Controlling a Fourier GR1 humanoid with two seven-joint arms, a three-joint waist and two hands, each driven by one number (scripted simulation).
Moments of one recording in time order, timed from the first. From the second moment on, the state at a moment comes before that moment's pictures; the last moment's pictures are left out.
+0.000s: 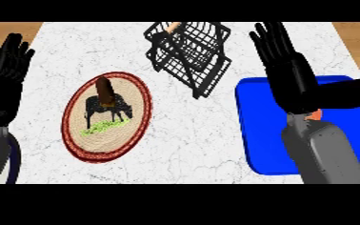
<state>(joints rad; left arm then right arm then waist) -0.22 0.62 -0.05 -1.46 0.37 0.22 -0.12 -0.42 -0.22 0.16 -1.62 -0.37 -0.17 0.05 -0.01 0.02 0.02</state>
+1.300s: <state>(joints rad) 0.06 0.31 -0.31 -1.37 0.22 0.39 -0.04 0.20 -0.57 -0.27 -1.62 -0.11 -0.44 0.22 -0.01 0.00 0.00</state>
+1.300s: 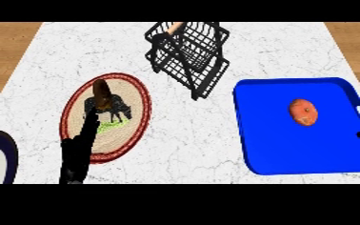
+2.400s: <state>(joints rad) 0.05 0.28 -0.30 -1.40 0.16 0.38 0.00 -0.11 -0.68 0.16 -1.62 0.50 -0.26 1.05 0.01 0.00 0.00</state>
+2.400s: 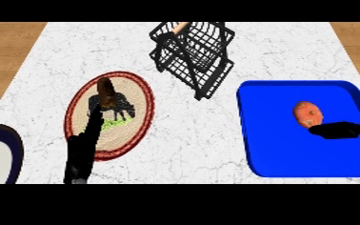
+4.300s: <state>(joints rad) 0.08 0.22 -0.19 -1.38 0.09 0.29 0.00 -0.39 -0.44 0.04 -1.11 0.55 0.08 1.04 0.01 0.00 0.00</state>
